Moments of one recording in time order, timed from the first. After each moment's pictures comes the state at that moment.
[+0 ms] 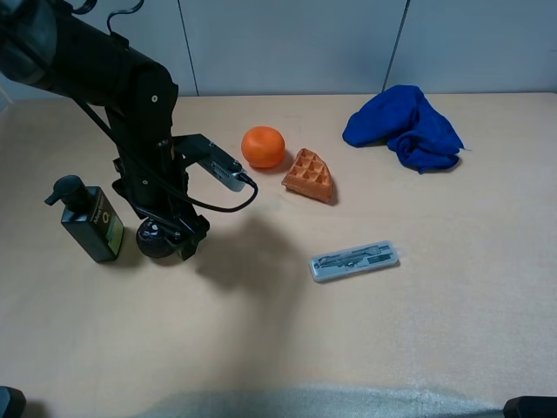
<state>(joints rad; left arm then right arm) -0.59 1.92 -1.02 0.13 0.70 0.07 0.06 -0.01 -0.49 0.02 1.03 0.02</state>
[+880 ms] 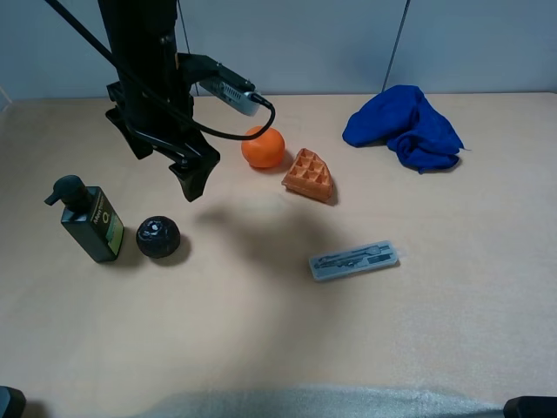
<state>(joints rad) -0.59 1.87 -1.36 0.14 1.08 0.07 0.06 -0.01 -0.49 0.02 1.03 0.02</state>
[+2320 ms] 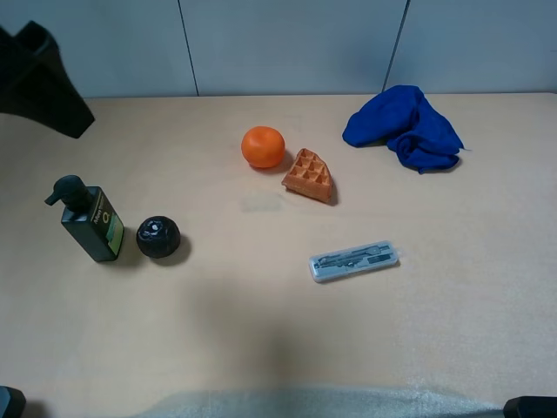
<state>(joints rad) -0.56 1.14 -1.16 0.08 1.16 0.02 0.06 -0.01 -0.49 0.02 1.03 0.02</state>
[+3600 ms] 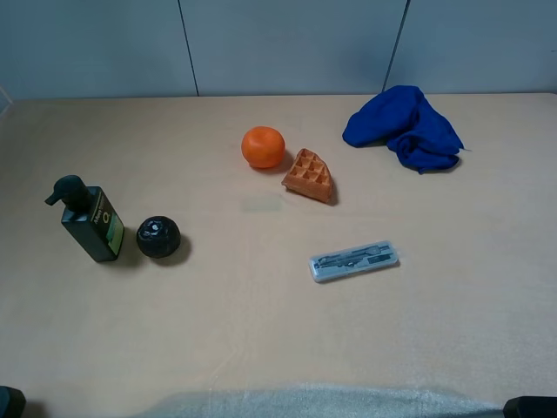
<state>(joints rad) -0.10 0.16 -0.63 0.06 1.10 0.02 0.06 -0.01 -0.49 0.02 1.03 0.02</state>
